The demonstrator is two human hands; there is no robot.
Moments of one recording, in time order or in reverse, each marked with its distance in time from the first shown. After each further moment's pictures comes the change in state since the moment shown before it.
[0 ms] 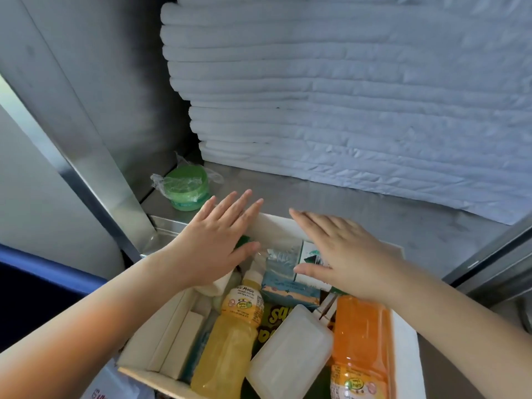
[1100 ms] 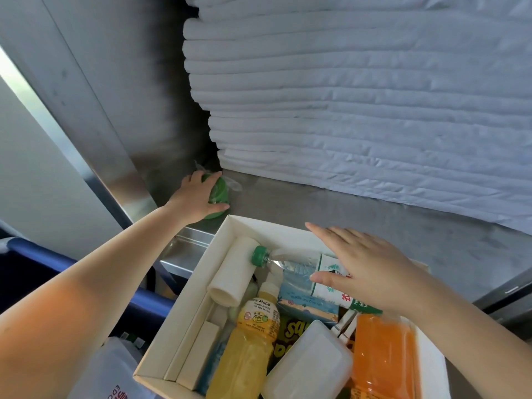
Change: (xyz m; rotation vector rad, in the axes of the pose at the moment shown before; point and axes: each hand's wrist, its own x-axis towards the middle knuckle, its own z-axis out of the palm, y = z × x) left_hand 0.068 -0.124 0.031 -0.248 -0.070 -0.486; right_hand 0.006 0.004 -0.002 0.139 -0.011 0.022
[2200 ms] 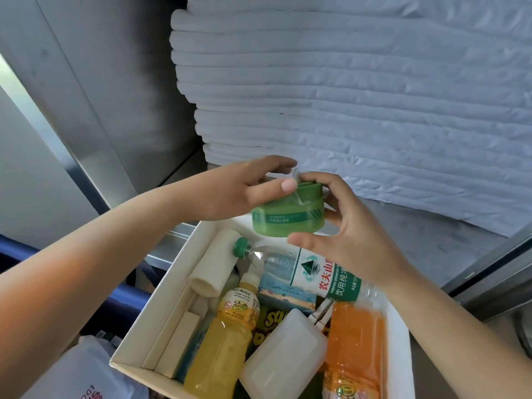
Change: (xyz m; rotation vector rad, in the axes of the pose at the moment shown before) left_hand -0.107 0.127 -0.095 -0.583 -0.236 0.491; right_hand -0.002 -0.023 -0.038 0.841 0.400 -0.046
